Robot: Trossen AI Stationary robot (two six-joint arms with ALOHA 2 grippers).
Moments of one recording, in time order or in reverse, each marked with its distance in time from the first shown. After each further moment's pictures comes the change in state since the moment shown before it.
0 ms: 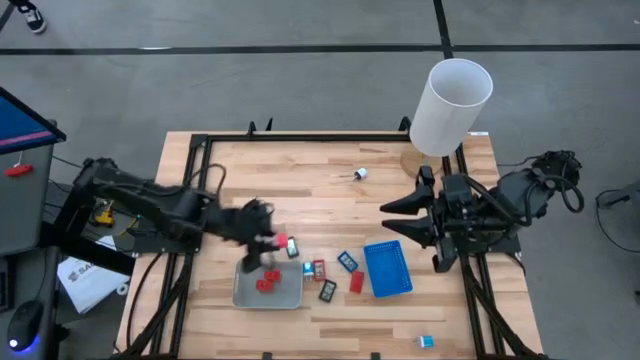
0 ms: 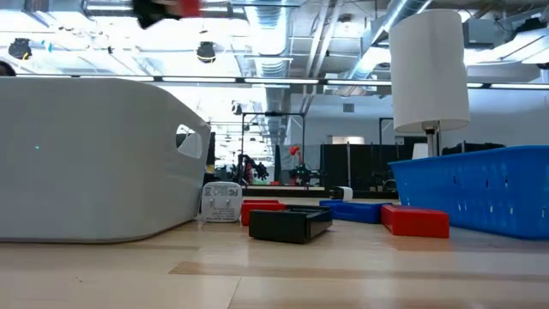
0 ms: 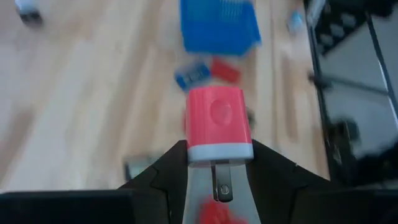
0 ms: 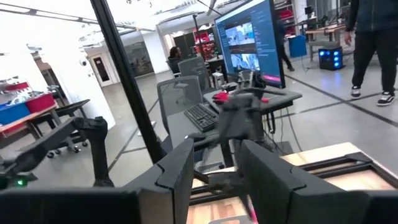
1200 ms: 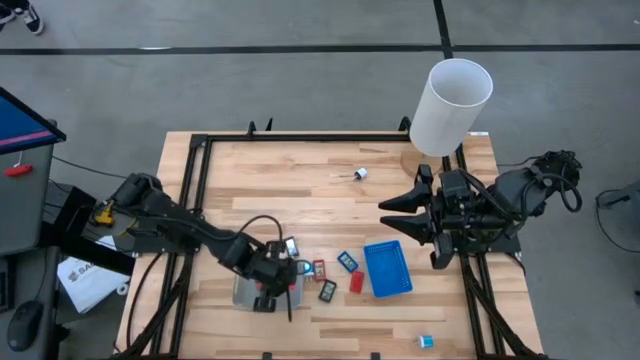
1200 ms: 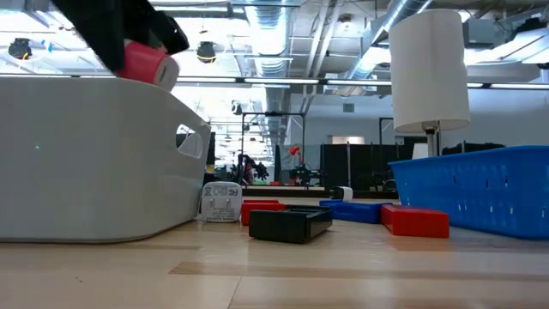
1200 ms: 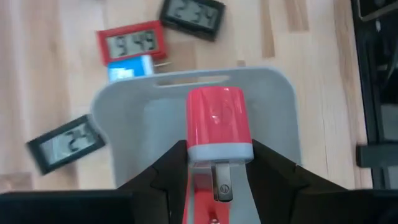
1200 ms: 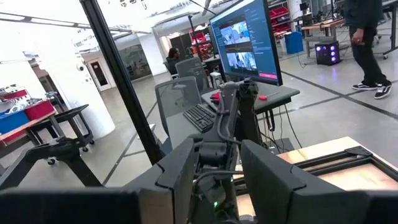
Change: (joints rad) left arm -0.139 0.467 0.157 -0.079 0.111 0.117; right arm -0.014 0.000 0.000 -0.005 -0.002 0.042
